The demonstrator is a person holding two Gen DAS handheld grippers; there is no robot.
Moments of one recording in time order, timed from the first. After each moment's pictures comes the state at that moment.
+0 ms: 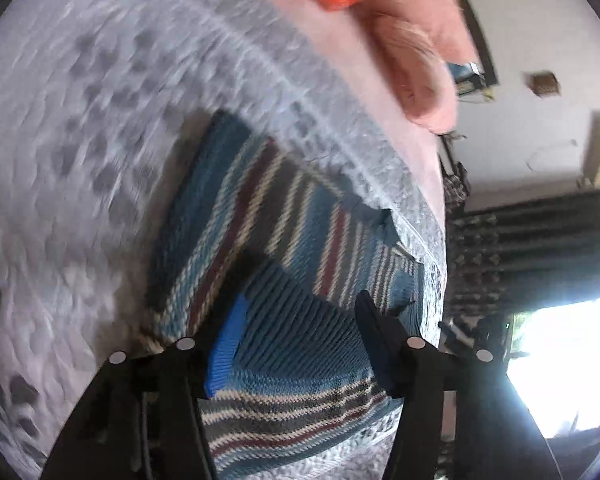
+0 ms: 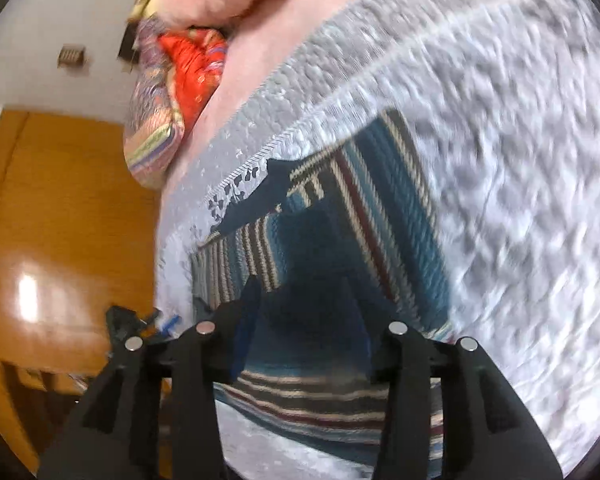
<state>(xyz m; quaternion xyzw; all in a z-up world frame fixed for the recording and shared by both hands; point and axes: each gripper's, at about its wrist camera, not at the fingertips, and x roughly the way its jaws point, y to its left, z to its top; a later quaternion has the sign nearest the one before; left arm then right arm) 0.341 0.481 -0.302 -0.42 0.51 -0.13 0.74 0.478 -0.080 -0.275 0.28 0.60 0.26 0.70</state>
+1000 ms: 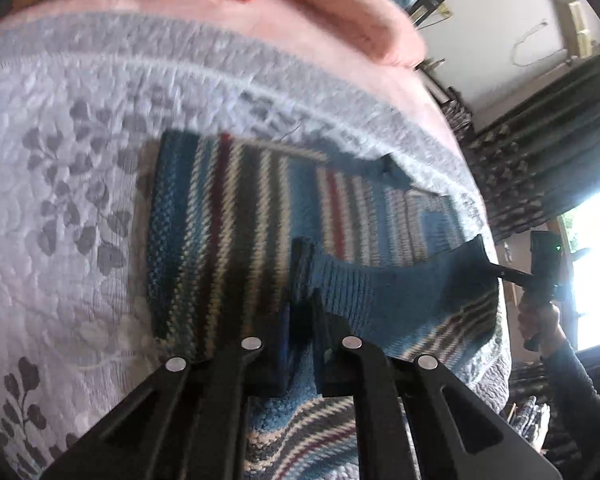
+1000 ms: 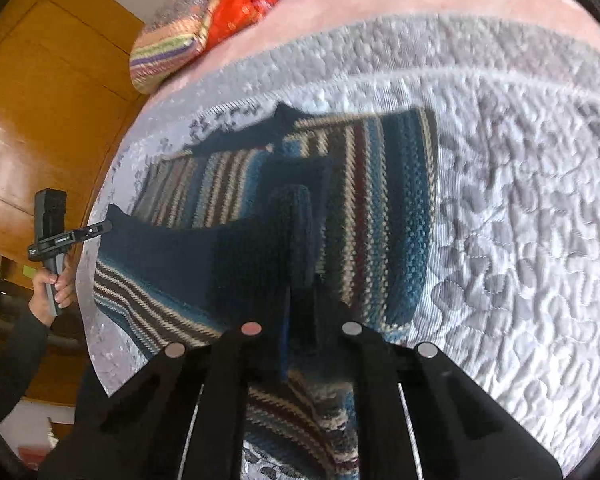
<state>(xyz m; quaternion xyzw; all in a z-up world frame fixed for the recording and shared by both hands) 0.335 0.439 -0.280 -0.24 0.52 -0.18 0.80 0.441 -0.047 -0.275 0.07 0.58 0.32 0.75</state>
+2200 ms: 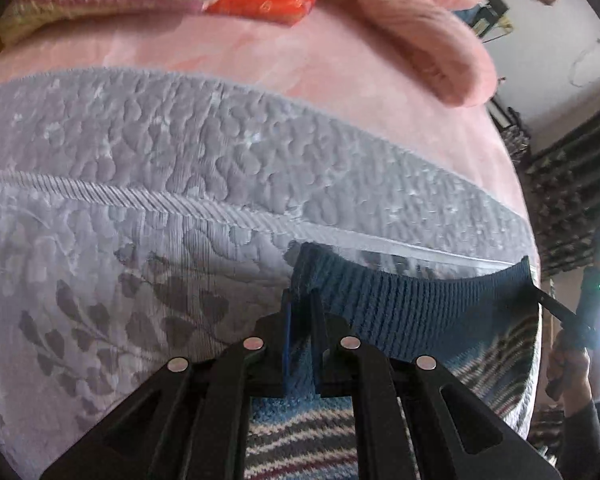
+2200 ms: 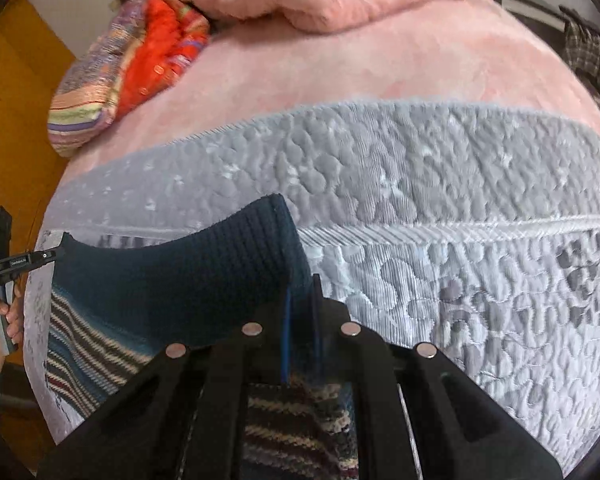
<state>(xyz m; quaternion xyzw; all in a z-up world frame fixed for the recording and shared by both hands) 0.534 0.458 -0.300 -0.22 0.56 -0.07 0.79 0.608 -0.013 -0.292 0.04 0.57 0.18 0.80</state>
